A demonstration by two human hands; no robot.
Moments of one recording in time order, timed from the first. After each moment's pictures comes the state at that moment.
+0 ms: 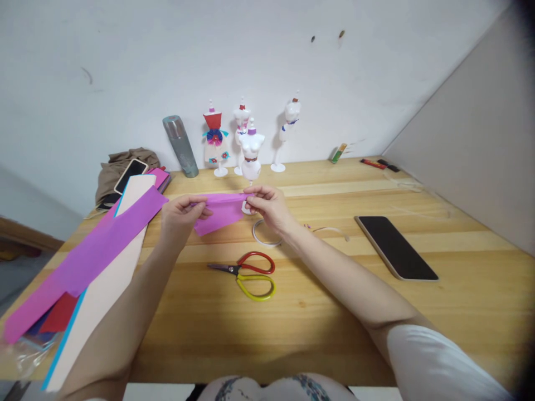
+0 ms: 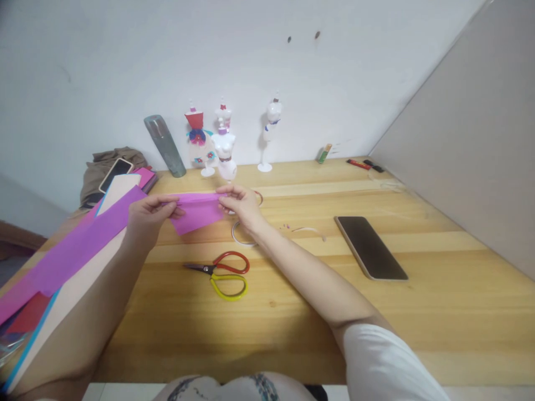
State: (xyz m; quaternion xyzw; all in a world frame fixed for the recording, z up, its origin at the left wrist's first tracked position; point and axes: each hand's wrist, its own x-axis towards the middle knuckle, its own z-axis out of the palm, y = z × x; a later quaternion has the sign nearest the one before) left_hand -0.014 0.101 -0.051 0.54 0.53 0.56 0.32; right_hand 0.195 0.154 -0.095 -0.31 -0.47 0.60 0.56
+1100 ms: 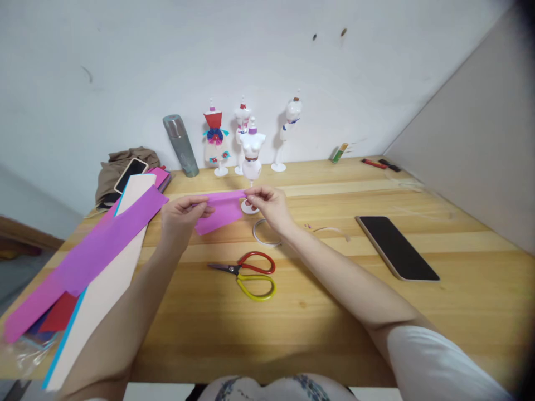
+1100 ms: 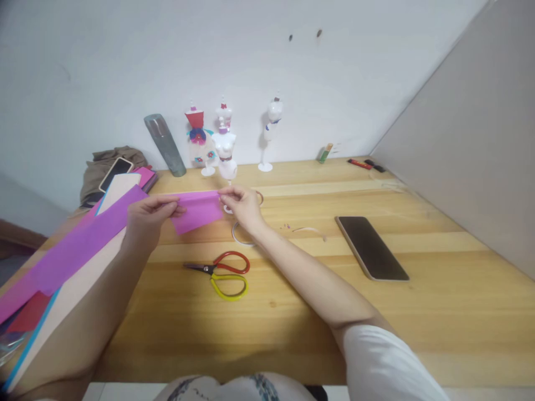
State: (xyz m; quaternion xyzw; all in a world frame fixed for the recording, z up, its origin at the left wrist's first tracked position) left_hand -0.008 0.097 -0.050 0.52 0.53 0.59 0.33; right_hand 0.194 0.156 -0.097 -0.38 -0.51 0.52 0.58
